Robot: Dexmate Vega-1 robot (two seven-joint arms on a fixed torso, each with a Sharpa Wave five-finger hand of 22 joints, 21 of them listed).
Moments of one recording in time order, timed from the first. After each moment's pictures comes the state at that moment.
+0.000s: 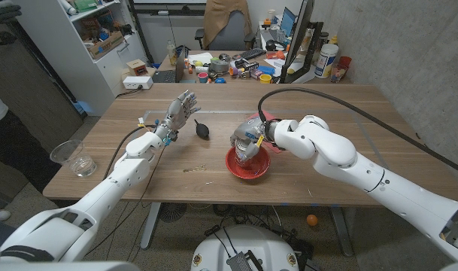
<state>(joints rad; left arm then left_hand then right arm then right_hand) 0.73 0.52 0.39 -1.11 -0.70 -0.33 -0.34 0.04 0.08 0.44 0.18 0.27 -0.17 0.05 0.19 0.18 -0.17 0.00 0.20 0.17 -0.17 0.02 0.20 0.18 -0.17 0.04 0.72 0.19 -0.71 -0.74 -0.77 -2.20 -1.01 -0.11 0.75 0.91 -0.15 0.29 0.00 0.19 0.42 -0.08 0.35 0.33 0.56 -0.05 0.31 0.34 0.98 -0.11 0.17 0.27 0.93 -0.13 0.85 0.26</state>
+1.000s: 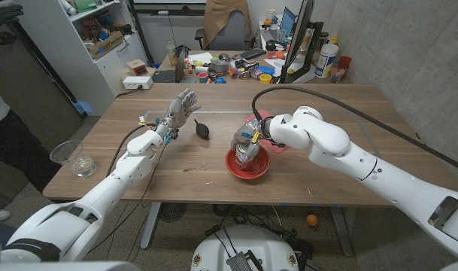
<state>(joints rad) 0.69 0.49 0.40 -1.05 -0.70 -0.35 -0.37 0.04 0.08 0.44 0.18 0.27 -0.17 0.05 0.19 0.18 -0.17 0.00 0.20 0.17 -0.17 0.02 0.20 0.18 -0.17 0.04 0.72 0.19 -0.62 -0.71 -0.82 -2.15 -0.98 -0.08 0.91 0.91 -0.05 0.24 0.07 0.19 0.42 -0.08 0.22 0.25 0.48 -0.05 0.24 0.24 0.77 -0.09 0.18 0.19 0.81 -0.10 0.83 0.19</state>
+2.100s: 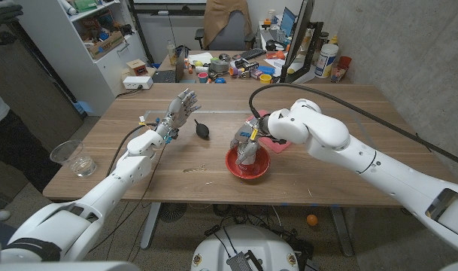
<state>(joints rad) 0.69 0.49 0.40 -1.04 -0.70 -0.35 -0.37 0.04 0.08 0.45 0.18 0.27 -0.17 0.05 0.19 0.18 -0.17 0.00 0.20 0.17 -0.17 0.02 0.20 0.18 -0.17 0.04 0.72 0.19 -0.58 -0.71 -0.82 -2.17 -0.97 -0.06 1.00 0.66 -0.02 0.04 0.17 0.23 0.22 -0.07 0.18 0.20 0.29 -0.01 0.20 0.20 0.58 -0.05 0.19 0.21 0.81 -0.10 0.67 0.16</state>
